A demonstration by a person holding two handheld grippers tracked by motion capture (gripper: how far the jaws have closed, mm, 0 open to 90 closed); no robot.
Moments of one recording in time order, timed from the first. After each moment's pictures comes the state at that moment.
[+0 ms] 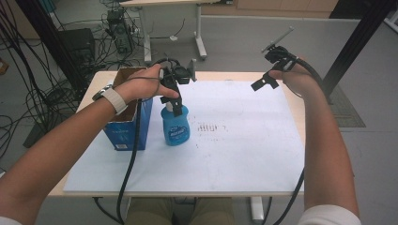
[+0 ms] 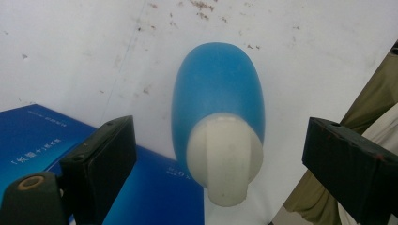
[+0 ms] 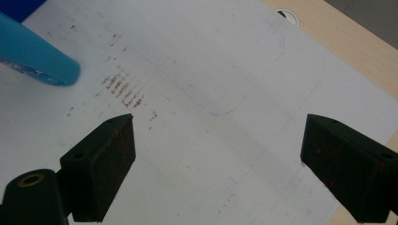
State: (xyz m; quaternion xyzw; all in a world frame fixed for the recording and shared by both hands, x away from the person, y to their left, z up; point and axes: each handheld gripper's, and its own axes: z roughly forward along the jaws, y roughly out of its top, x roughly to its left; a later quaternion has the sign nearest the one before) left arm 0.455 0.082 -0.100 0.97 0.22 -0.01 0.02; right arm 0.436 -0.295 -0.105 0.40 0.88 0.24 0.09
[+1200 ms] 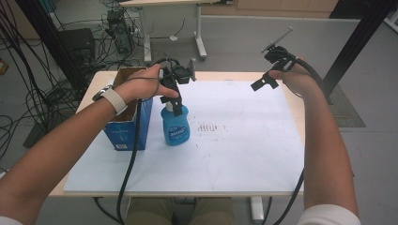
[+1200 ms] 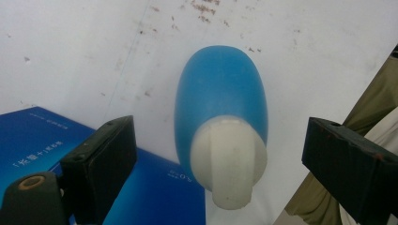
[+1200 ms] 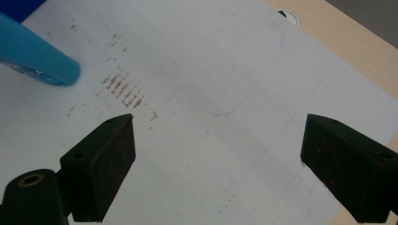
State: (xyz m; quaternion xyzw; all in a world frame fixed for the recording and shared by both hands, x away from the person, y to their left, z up) left arm 0.456 0.085 -0.100 0.97 0.22 -0.01 0.03; right arm 0.437 -0.295 -0.106 0.39 0.88 0.24 0.09
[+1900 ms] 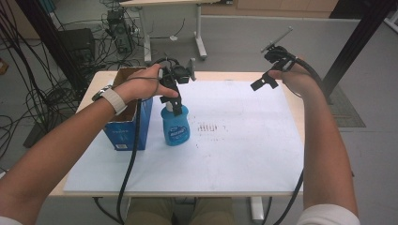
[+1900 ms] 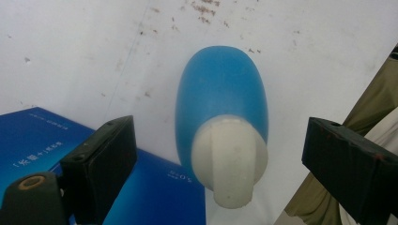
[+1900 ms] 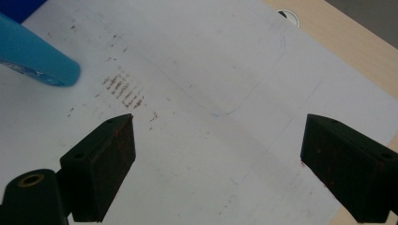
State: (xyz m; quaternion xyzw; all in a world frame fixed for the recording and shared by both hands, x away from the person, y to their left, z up) left arm 0.455 0.087 -0.100 0.97 0.23 -0.01 0.03; right arm 0.437 -0.294 -0.105 0.39 0.88 0.24 0.09
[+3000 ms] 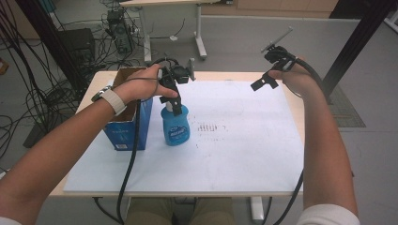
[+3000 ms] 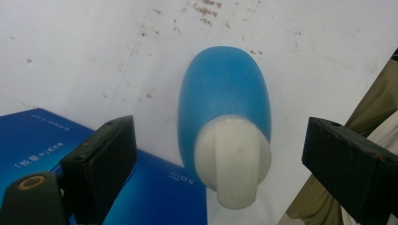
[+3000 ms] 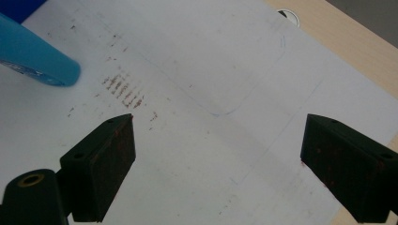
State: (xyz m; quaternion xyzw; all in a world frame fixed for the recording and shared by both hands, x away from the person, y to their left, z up) left arm 0.454 0.089 -0.101 0.97 0.23 -0.01 0.04; right arm 0.437 -0.294 -0.106 0.40 0.88 0.24 0.09
